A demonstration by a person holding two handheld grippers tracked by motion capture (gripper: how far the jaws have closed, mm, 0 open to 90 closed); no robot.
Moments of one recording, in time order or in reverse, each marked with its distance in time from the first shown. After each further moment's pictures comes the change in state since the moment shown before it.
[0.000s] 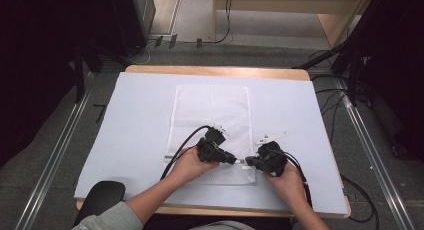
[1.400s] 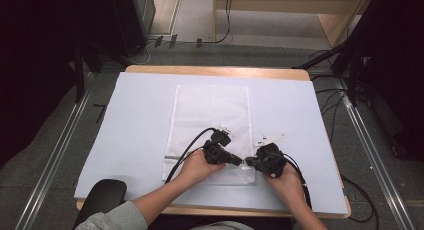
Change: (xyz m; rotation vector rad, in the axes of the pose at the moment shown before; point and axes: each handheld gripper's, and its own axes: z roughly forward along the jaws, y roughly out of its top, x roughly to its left) left arm -0.002 0.006 0.016 -0.010 -0.051 -0.056; right arm 0.006 -0.001 0.000 0.001 -0.036 -0.032
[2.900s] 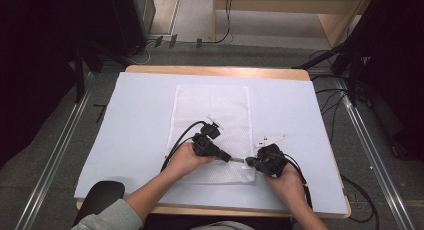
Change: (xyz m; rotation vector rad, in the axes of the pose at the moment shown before) left arm 0.024 -0.001 -0.030 0.078 -0.043 -0.045; right arm -0.002 -0.003 0.000 -0.012 0.014 -0.014
